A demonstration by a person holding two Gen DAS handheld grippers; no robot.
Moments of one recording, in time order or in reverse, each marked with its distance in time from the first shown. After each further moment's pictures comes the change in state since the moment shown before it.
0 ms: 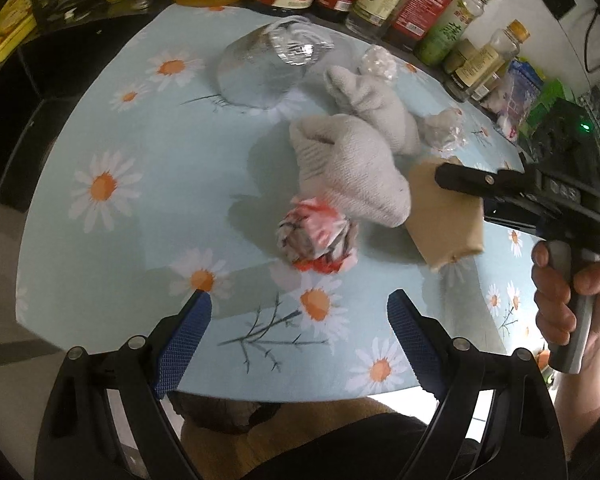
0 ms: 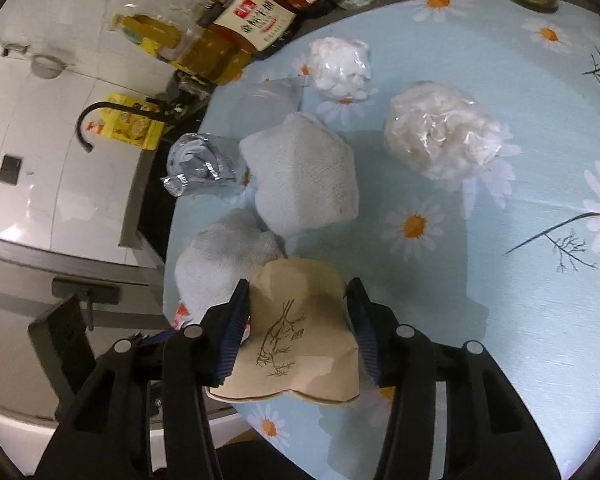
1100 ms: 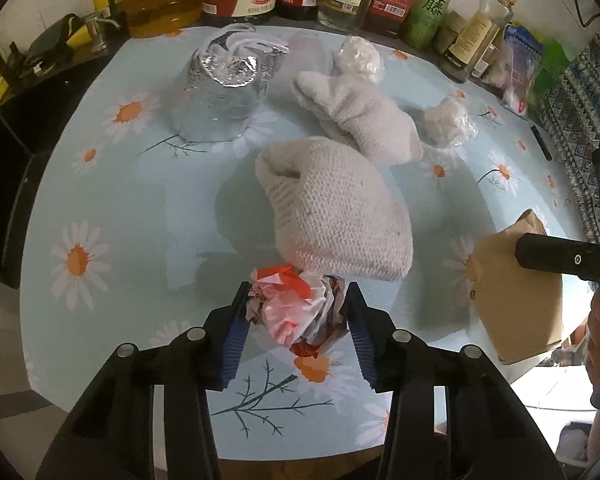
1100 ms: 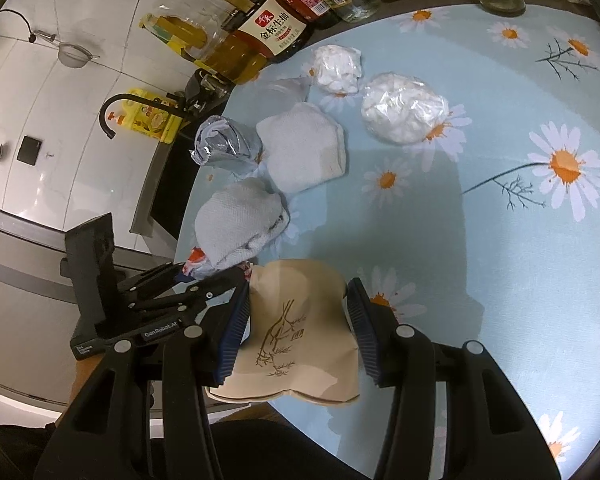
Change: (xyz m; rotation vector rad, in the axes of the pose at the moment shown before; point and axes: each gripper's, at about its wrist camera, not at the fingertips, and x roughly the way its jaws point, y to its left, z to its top) left arm 0.030 -0.023 0.022 0.129 -0.018 0.094; right arm -0.032 -0.003 -0.036 -0.012 -0.019 0.010
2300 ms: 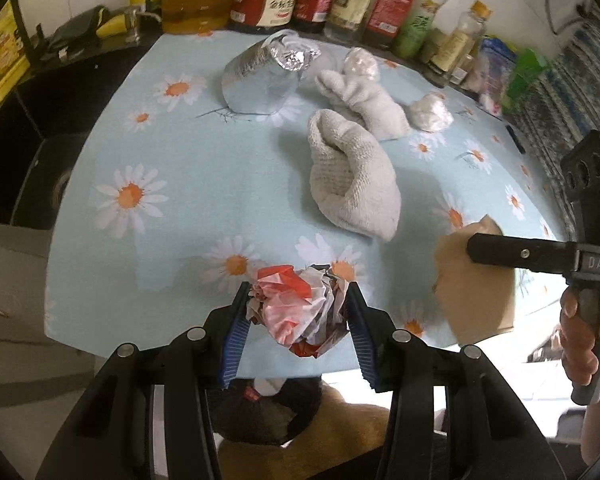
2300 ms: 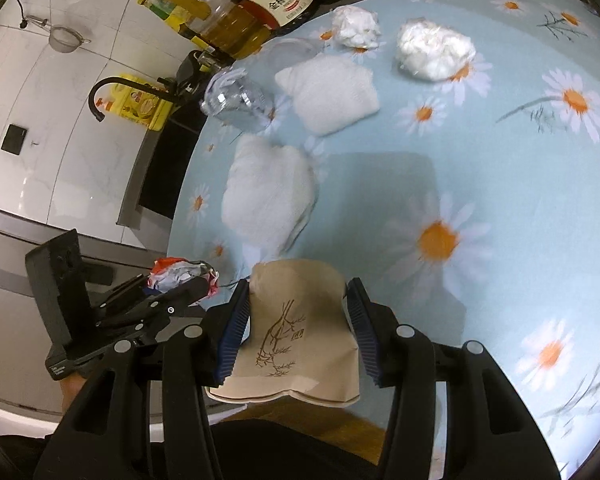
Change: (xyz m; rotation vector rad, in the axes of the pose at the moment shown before) left arm -0.050 0.035 -0.061 0.018 -0.065 -0.070; right arm 0.028 0.049 -0.058 0.031 -0.022 -0.087
